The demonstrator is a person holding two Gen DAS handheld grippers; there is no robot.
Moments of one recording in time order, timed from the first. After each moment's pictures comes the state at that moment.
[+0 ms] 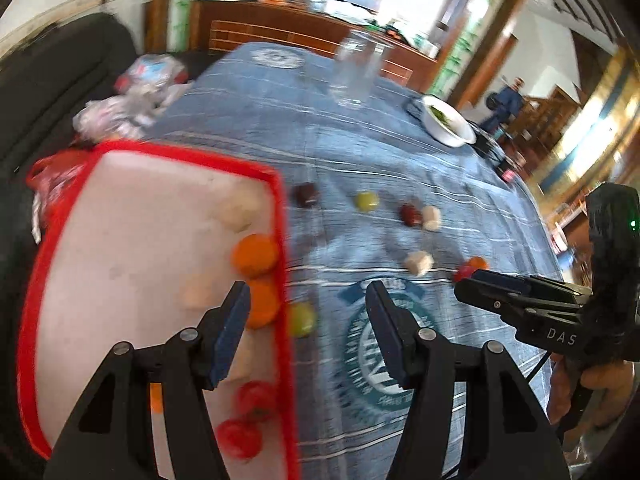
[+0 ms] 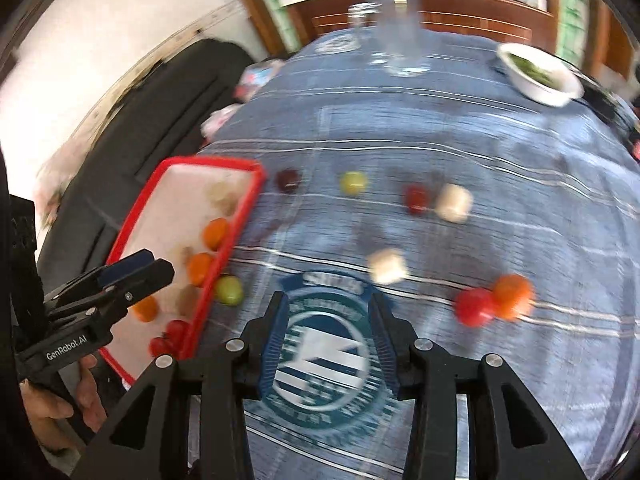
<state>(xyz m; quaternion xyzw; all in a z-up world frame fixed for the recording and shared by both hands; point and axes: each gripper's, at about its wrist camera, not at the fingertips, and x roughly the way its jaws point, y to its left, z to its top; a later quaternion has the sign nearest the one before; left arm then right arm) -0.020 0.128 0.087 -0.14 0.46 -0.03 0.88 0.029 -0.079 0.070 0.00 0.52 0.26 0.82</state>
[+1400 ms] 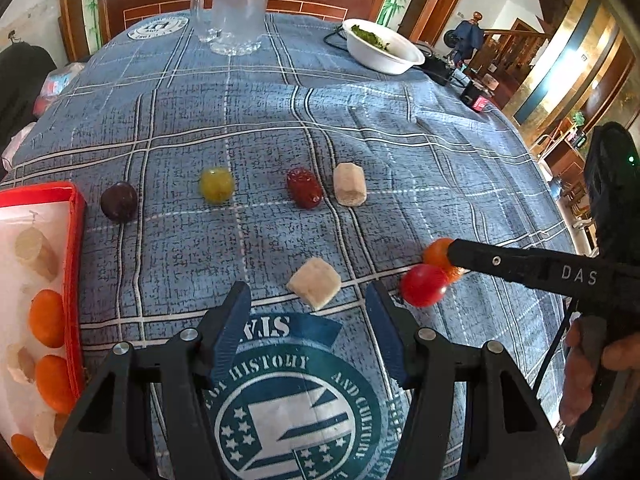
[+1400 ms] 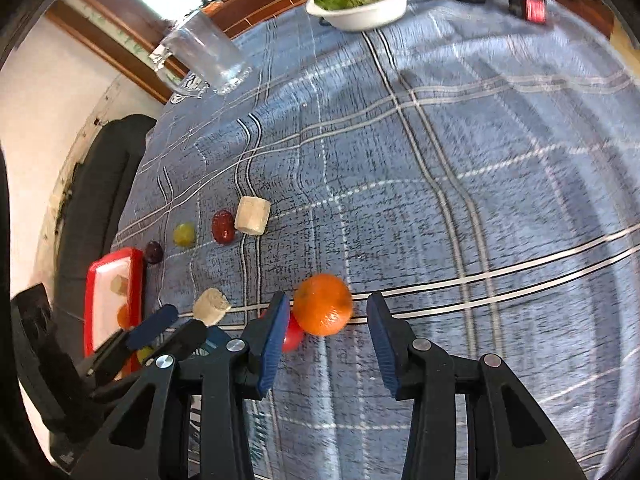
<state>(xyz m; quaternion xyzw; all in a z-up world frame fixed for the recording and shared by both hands) 0.060 0.009 0.032 -0.07 0.51 -0.10 0.85 0.093 -0.206 0.015 0.17 0.57 0.13 0.80</state>
